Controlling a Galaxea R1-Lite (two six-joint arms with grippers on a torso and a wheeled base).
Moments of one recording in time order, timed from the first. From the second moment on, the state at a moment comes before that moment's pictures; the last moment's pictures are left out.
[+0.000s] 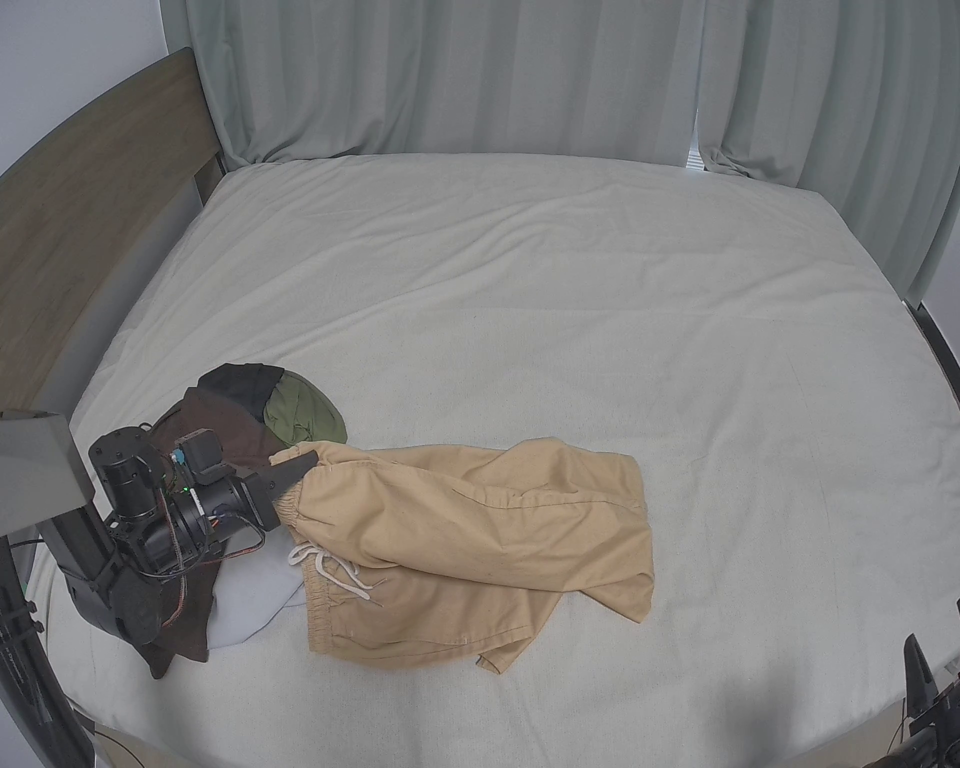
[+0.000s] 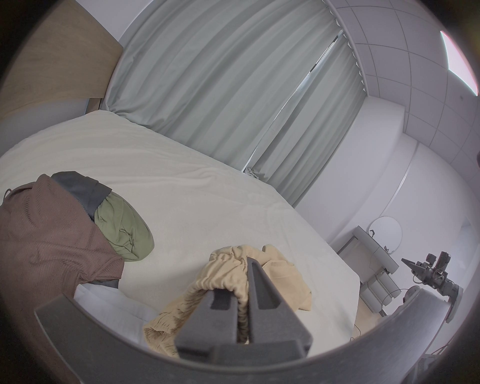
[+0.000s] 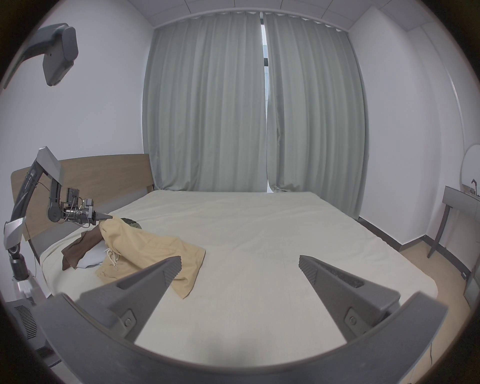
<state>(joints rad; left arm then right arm) -0.09 2.06 -0.43 -1.55 -0.60 -0.34 -0.01 0.02 -0.02 -0.05 0.03 -0.01</state>
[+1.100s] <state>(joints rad) -0.09 2.06 -0.43 -1.55 -0.61 -0.34 0.20 0.83 -0.56 -0.08 0.34 0.18</state>
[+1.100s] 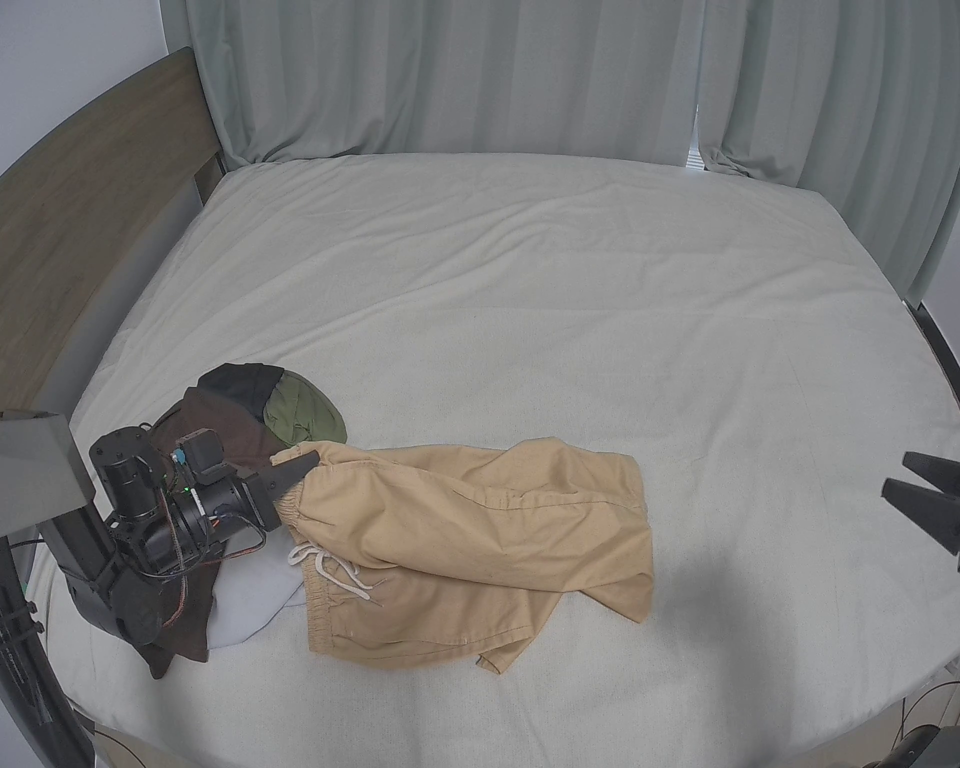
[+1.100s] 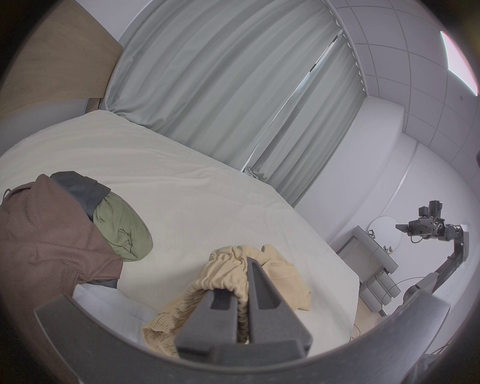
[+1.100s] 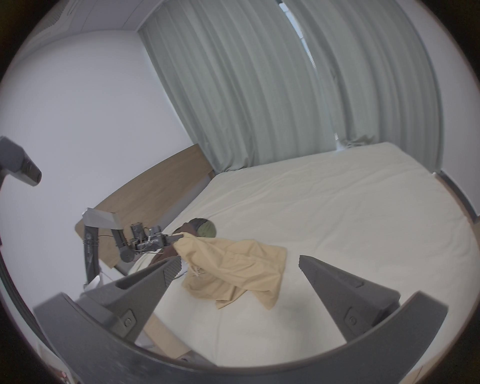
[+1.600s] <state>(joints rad) -0.09 2.09 -0.45 -1.55 -0.60 -0.34 0.22 1.15 -0.58 -0.38 0.53 0.30</state>
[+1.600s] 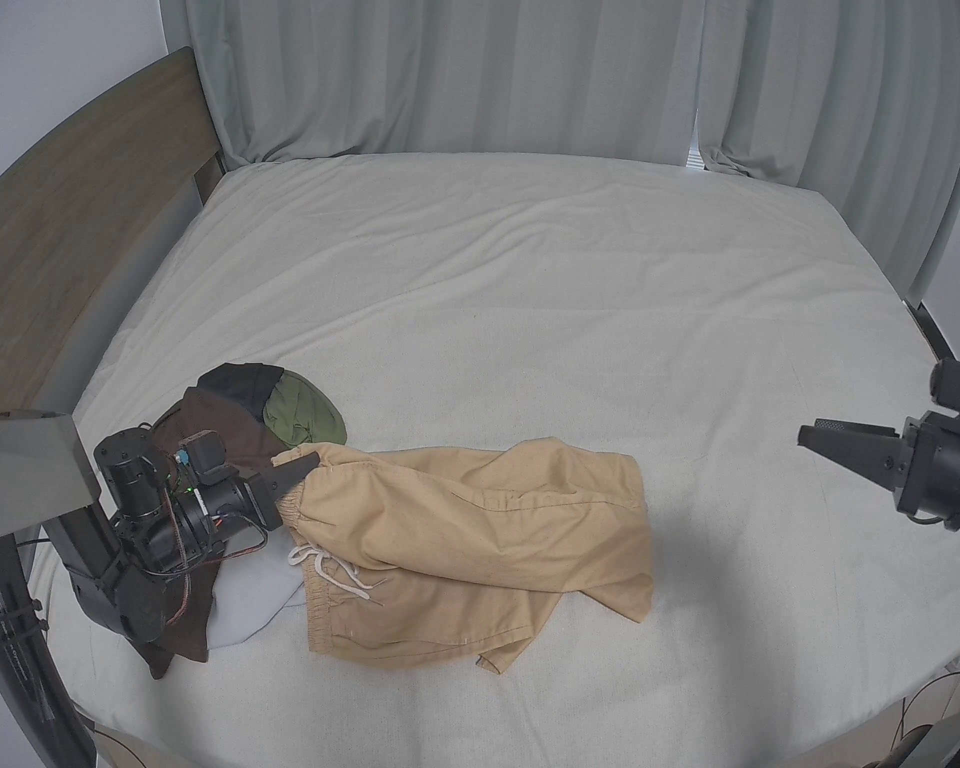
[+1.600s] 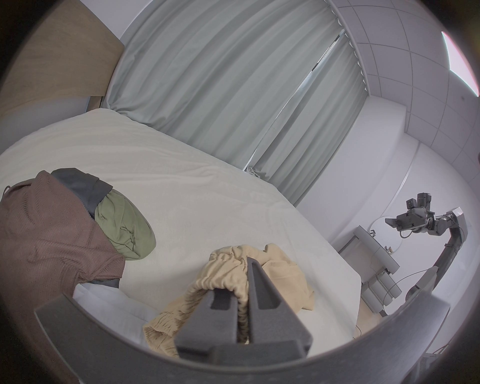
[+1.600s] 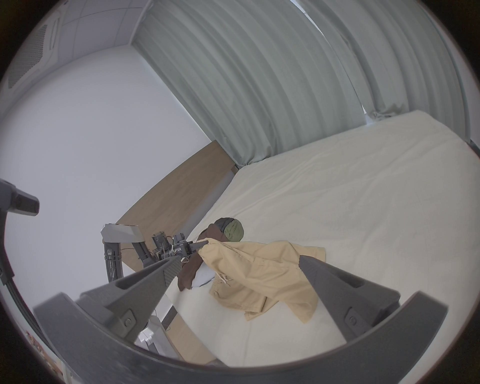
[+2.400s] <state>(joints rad) -0.02 2.11 -0.50 -1.55 -0.60 -0.34 0.24 1.63 -0.49 -0.75 0.53 0.45</state>
